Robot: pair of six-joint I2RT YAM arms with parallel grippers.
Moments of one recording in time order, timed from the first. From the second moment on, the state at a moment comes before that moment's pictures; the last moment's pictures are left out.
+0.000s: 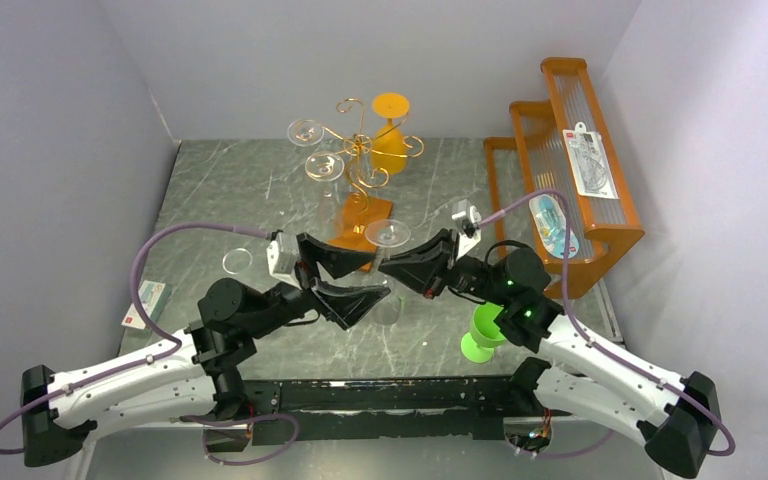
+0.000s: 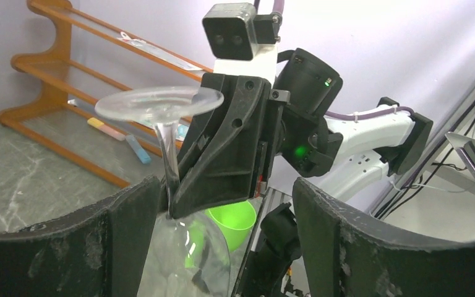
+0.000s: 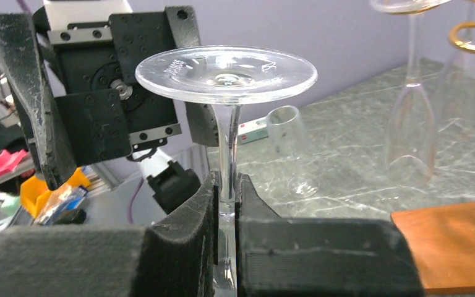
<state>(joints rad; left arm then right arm) -1.12 0.74 0.60 0.52 0.05 -0.38 0.81 0.83 0.59 0.51 -0.47 0.44</state>
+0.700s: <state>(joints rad) -1.12 0.59 0.77 0.08 -0.49 -0.21 0.81 0.79 0.61 0.36 0.24 0.31</state>
